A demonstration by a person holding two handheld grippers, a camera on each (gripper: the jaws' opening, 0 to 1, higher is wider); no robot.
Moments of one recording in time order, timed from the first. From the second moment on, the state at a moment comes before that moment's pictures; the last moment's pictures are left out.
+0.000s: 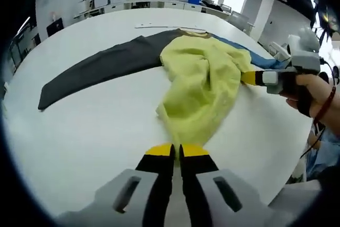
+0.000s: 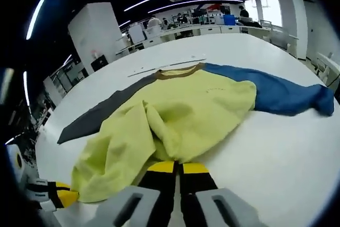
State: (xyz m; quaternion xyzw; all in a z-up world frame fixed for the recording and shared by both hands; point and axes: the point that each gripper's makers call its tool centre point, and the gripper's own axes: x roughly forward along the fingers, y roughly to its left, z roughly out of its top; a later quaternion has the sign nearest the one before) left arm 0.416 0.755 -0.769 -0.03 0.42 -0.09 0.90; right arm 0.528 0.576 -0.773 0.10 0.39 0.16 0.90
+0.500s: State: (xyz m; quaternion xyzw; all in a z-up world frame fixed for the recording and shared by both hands) left arm 0.411 0.757 -0.745 -0.01 0.40 -0.10 0.91; right arm 0.495 0.545 -0.753 0.07 0.38 0.19 0.90
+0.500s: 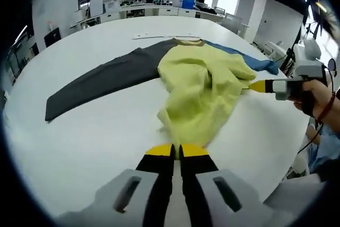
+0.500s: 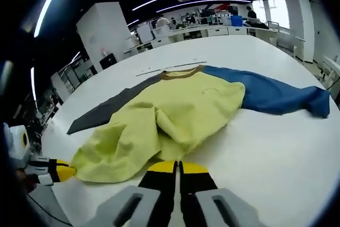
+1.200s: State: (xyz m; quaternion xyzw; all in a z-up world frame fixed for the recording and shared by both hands) left arm 0.387 0.759 -0.741 -0.01 0.41 -0.13 0.90; right arm 0.435 0.476 -0.743 0.04 0.38 0.18 0.90
